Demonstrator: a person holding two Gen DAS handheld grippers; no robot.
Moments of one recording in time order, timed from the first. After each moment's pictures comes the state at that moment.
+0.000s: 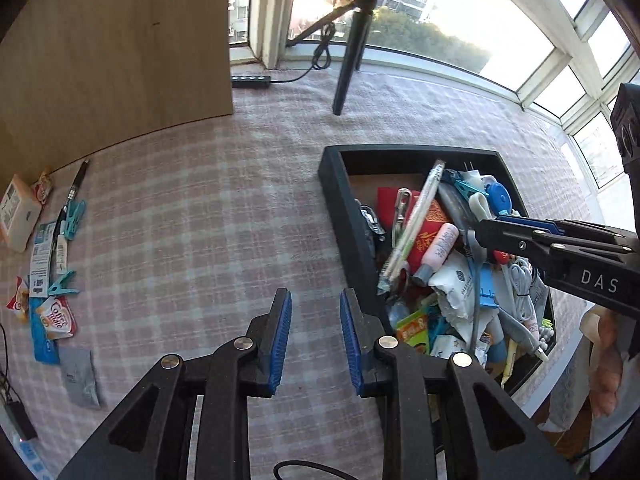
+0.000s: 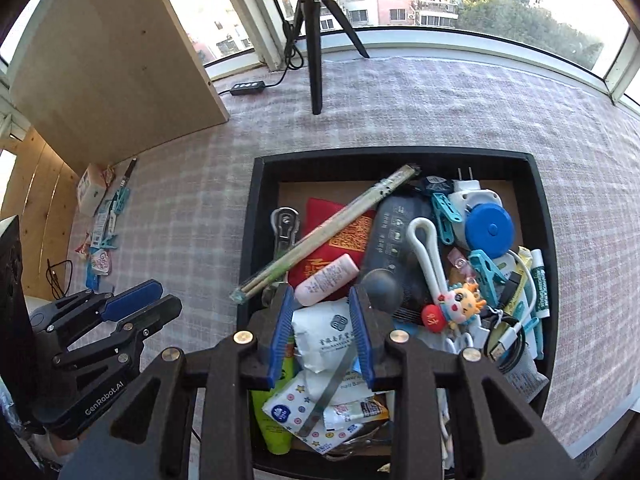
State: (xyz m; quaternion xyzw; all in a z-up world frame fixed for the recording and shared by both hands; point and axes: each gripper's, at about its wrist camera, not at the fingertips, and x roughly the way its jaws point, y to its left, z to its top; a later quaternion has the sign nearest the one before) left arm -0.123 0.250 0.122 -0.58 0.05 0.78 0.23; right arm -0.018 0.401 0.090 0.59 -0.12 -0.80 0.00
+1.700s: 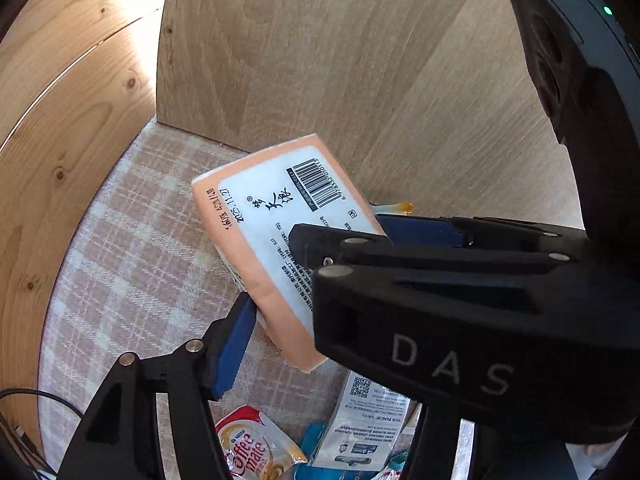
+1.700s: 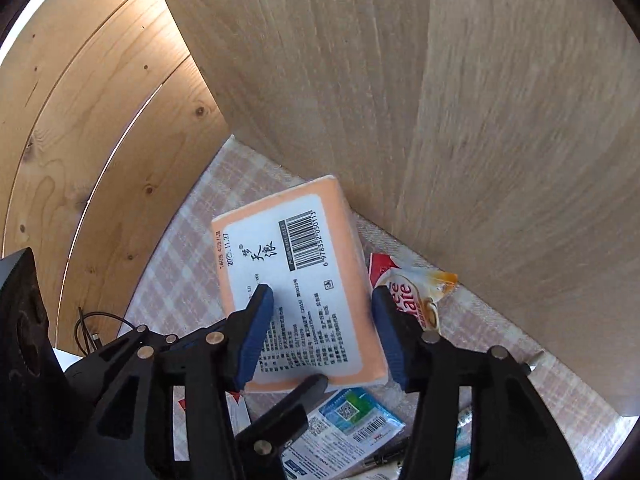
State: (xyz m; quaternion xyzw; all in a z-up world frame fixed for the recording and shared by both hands) left arm -0.332 -0.113 0.017 -0.55 -0.15 0.82 0.05; right arm -0.321 -0.091 -0.013 0.60 0.04 -0.75 0.28
